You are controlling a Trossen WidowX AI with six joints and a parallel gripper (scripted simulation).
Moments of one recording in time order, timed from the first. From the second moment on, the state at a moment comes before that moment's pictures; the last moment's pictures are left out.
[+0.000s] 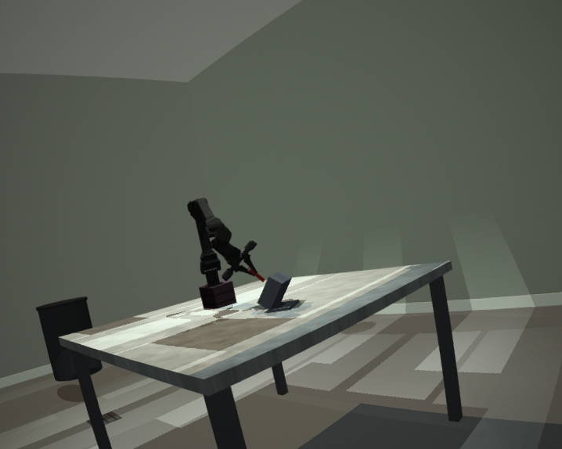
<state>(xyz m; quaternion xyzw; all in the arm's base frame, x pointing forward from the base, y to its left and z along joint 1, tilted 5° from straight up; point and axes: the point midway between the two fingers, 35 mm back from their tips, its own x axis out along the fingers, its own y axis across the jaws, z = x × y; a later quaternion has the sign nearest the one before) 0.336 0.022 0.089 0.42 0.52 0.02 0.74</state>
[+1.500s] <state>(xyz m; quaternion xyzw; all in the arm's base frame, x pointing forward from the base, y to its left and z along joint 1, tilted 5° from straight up) 0.340 -0.033 0.107 0.51 0.43 0.02 0.74</state>
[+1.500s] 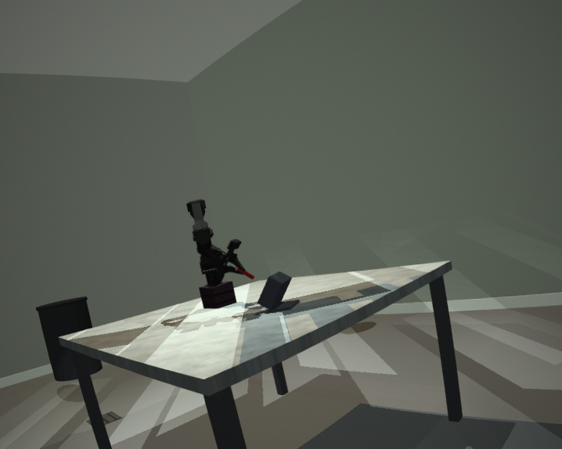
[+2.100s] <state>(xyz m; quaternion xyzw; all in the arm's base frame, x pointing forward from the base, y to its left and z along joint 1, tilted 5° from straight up) 0.354 -0.033 0.102 0.52 0.41 0.03 0.75</state>
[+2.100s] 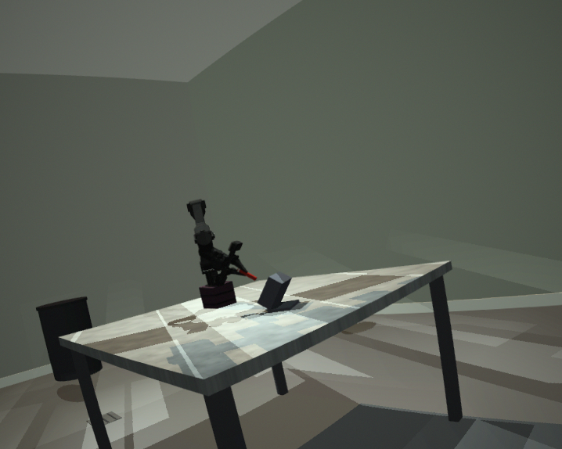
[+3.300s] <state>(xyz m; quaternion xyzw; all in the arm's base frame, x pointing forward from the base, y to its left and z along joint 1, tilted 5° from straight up) 0.383 -0.020 0.079 0.53 0.40 0.03 0.74</state>
